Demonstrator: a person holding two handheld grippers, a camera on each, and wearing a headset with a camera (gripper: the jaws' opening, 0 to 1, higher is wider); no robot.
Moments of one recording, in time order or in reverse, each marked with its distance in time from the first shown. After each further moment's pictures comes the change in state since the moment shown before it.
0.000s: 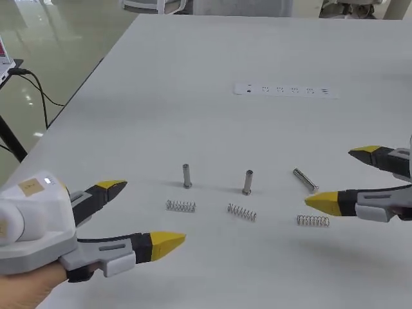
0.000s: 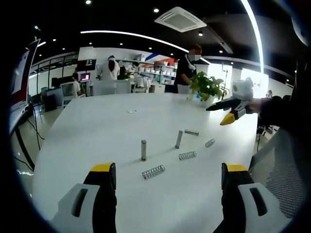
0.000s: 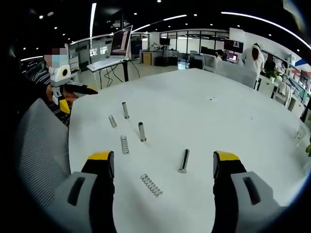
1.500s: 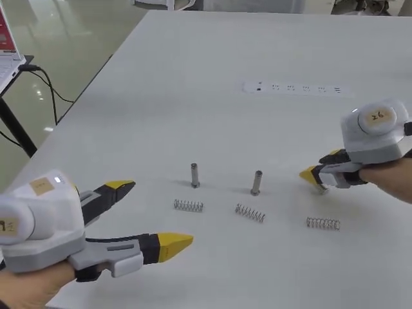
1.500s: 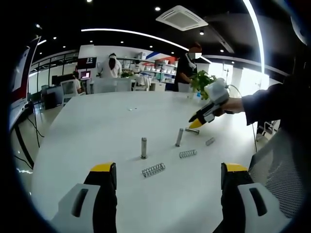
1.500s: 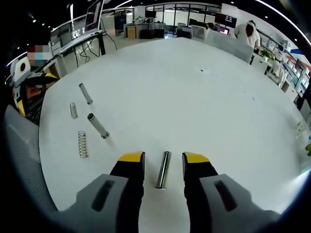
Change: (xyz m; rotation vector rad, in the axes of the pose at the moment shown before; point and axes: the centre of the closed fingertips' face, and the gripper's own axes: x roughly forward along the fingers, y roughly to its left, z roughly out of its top) left arm 0.001 0.001 -0.004 -0.012 0.016 0.002; right arm 0.077 -0.046 -0.034 0.059 0.276 -0.107
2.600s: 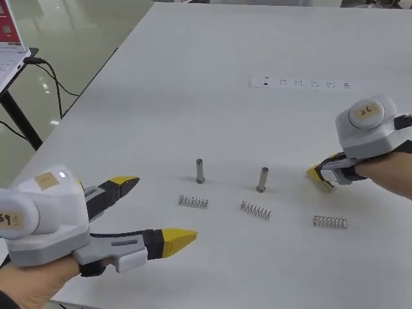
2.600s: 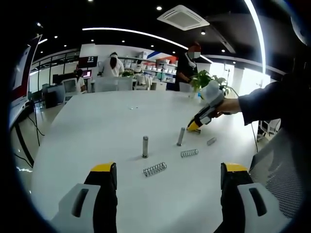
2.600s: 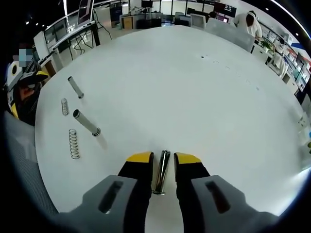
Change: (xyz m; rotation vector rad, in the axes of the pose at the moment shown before) left arm 0.002 0.004 -0.002 -0.008 0.004 0.005; right arm 0.021 -0.004 -0.012 0.032 0.099 0.007
